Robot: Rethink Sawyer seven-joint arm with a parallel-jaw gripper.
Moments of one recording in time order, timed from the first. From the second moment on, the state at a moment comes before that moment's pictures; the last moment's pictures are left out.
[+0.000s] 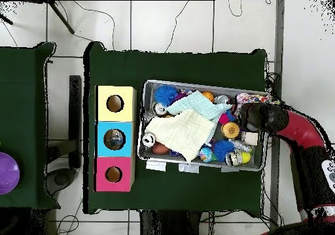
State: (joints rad) arm -0.96 -0.25 0.53 1.20 -0.57 0.75 1.67
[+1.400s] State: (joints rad) arm -0.95 -0.49 0.54 1.30 -0.59 0.93 1.38
